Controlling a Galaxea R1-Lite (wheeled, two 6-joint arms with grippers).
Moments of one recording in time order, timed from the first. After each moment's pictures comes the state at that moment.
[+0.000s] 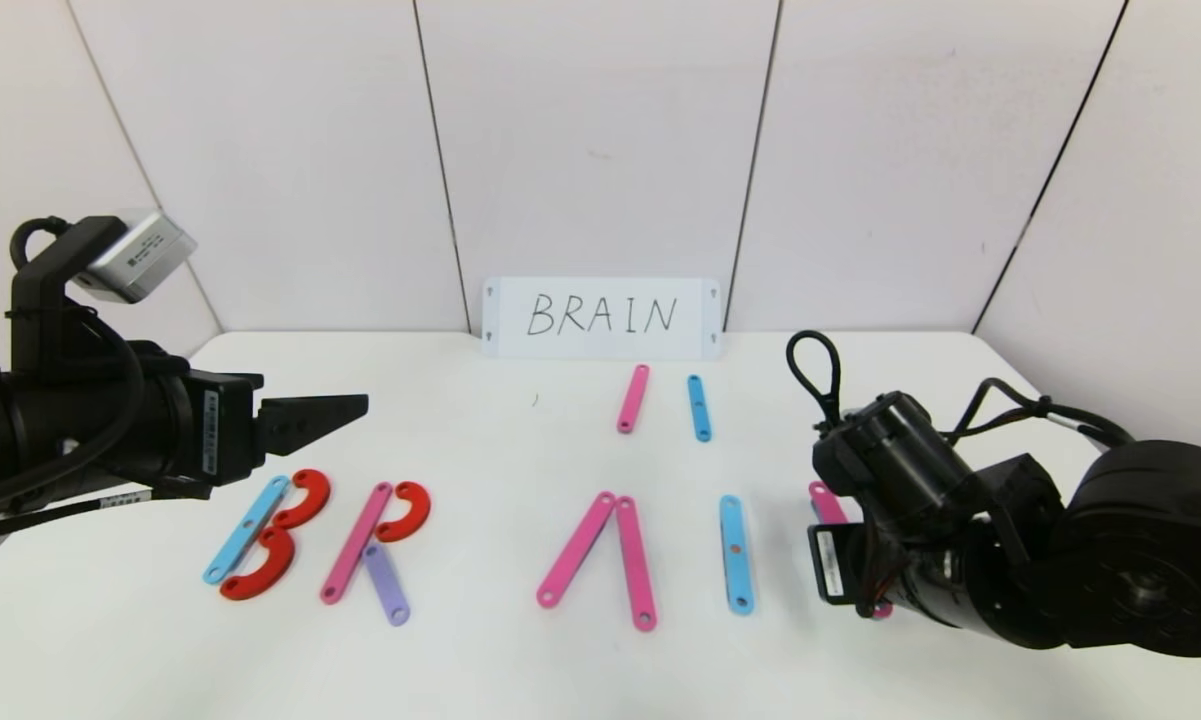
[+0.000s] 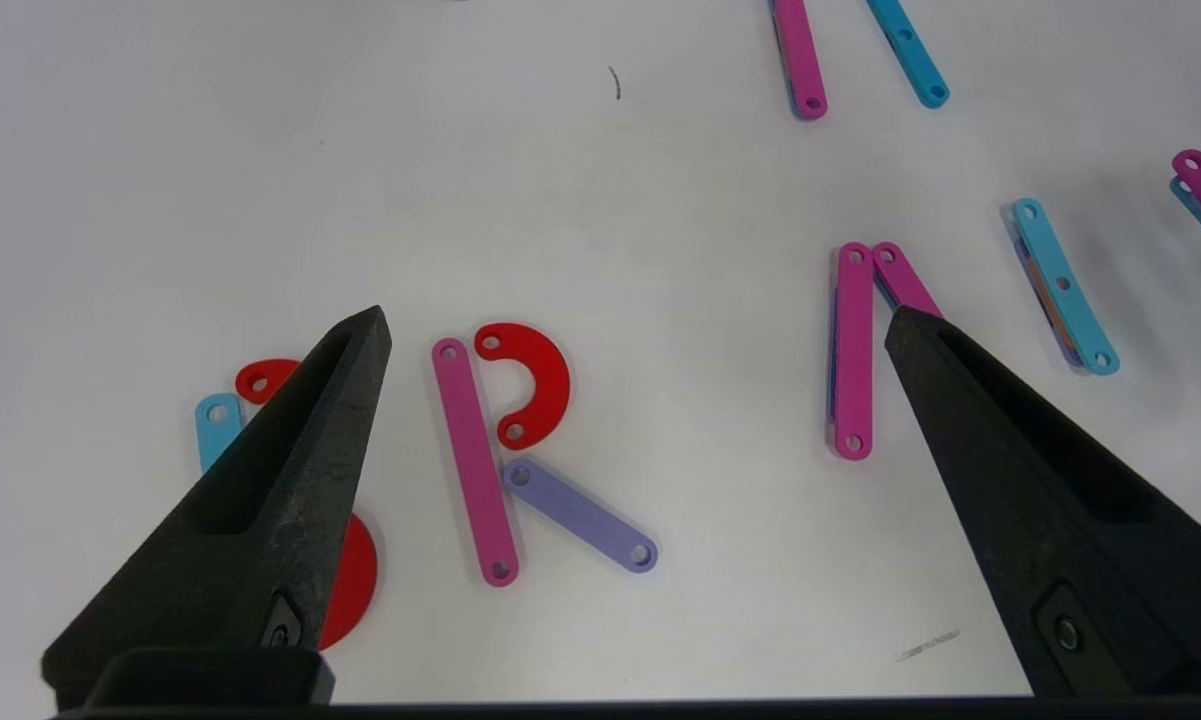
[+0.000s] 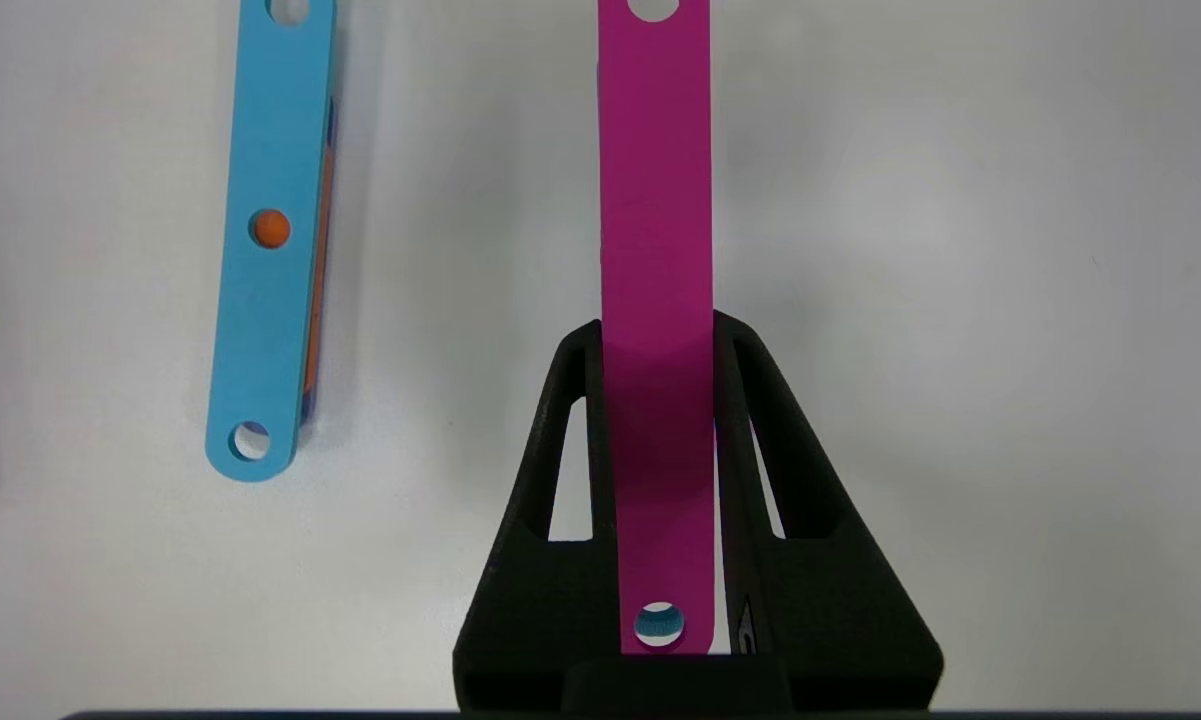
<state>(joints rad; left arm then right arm) -0.26 1.25 -0.85 -0.01 -0.13 -0.05 0.65 1.75 -0.86 0.14 -0.45 0.51</state>
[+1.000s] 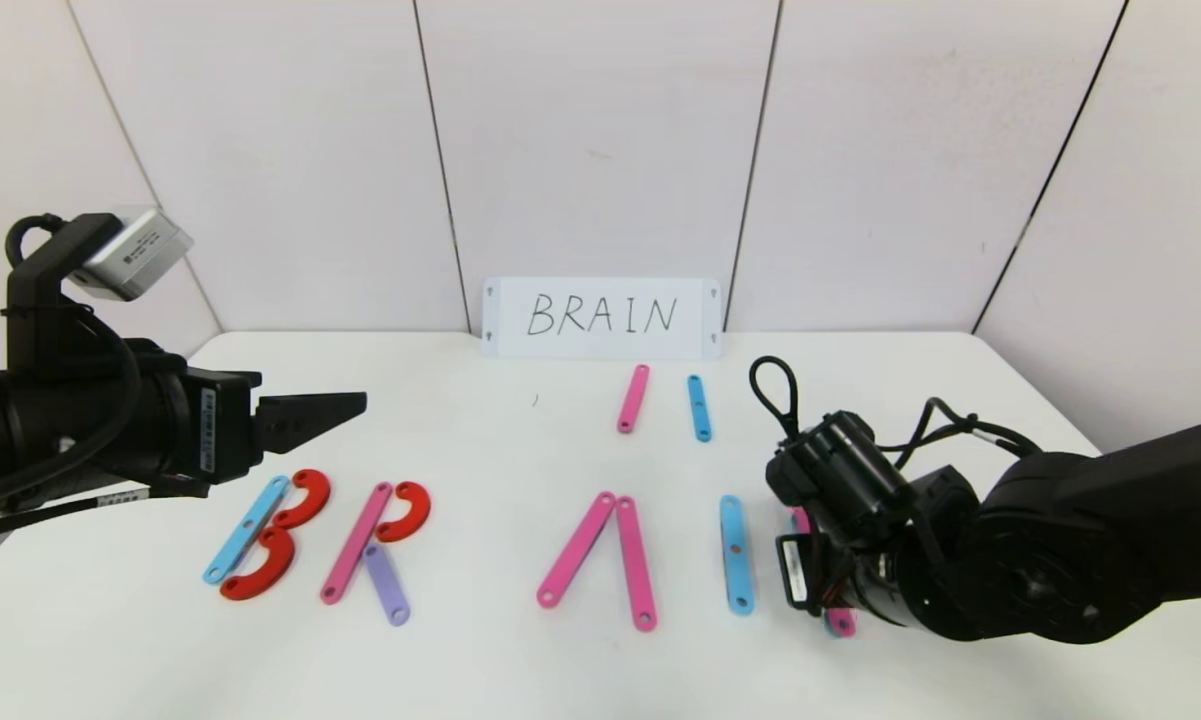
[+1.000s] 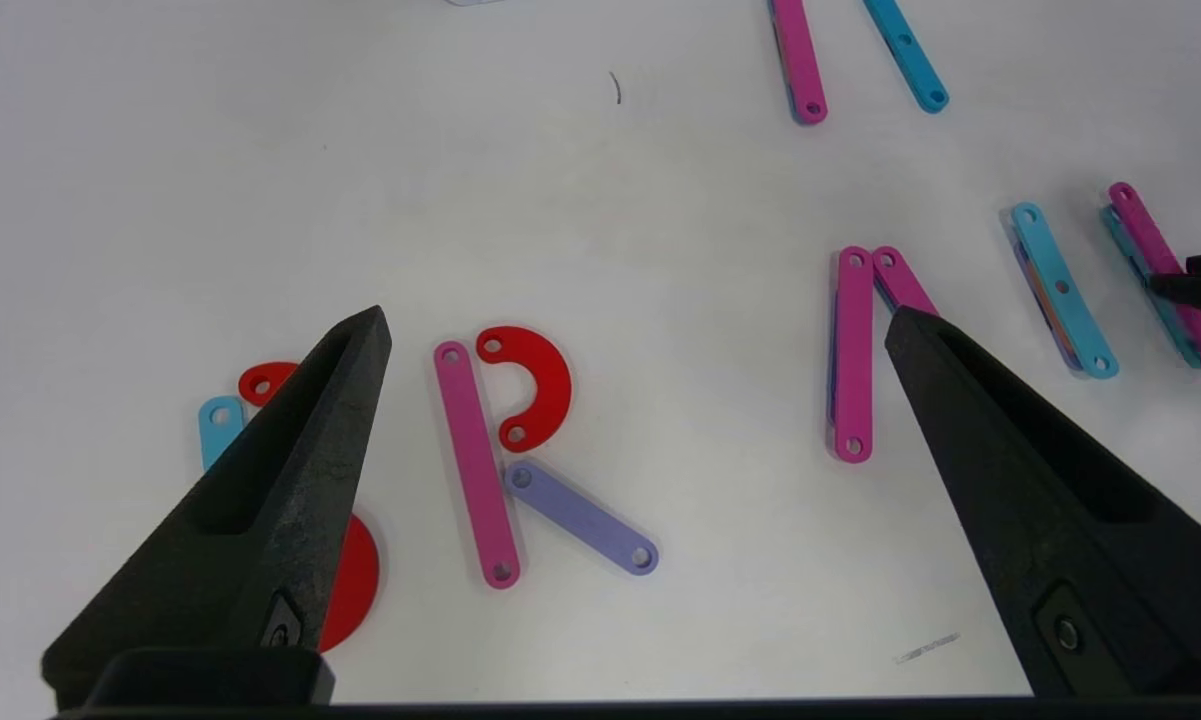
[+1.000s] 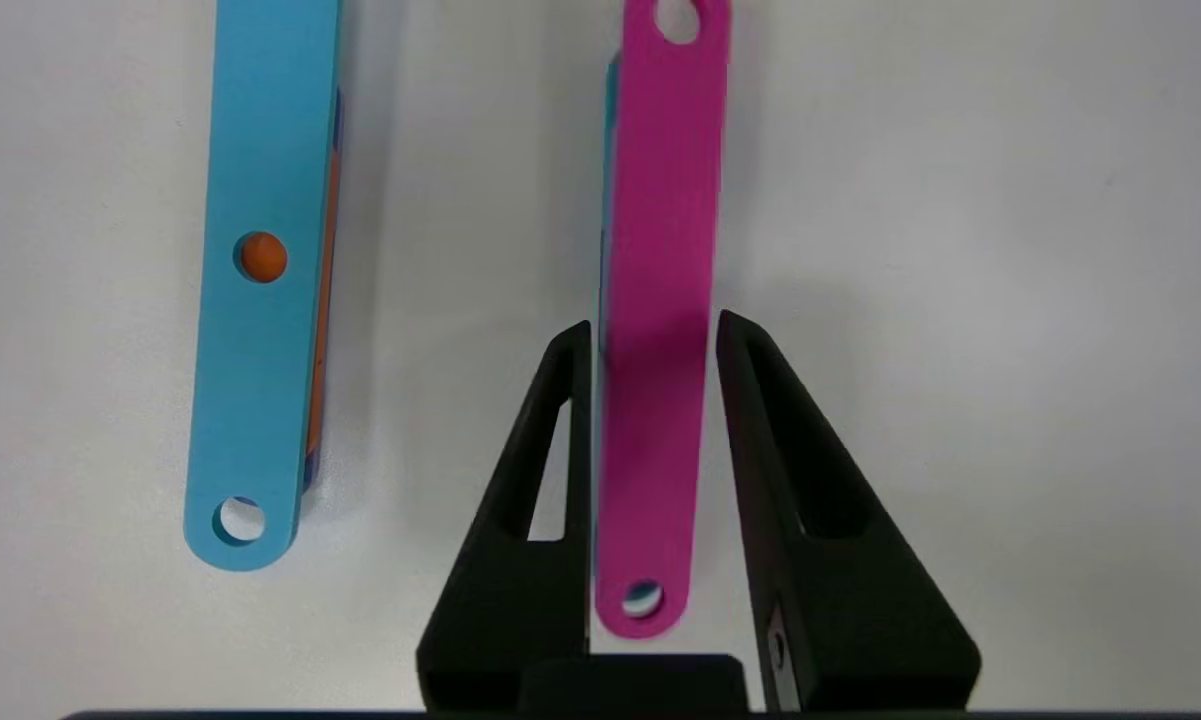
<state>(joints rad) -0.26 1.25 -0.85 -0.01 -0.13 -0.05 0.66 1.87 -0.88 0.08 -0.44 0.51</state>
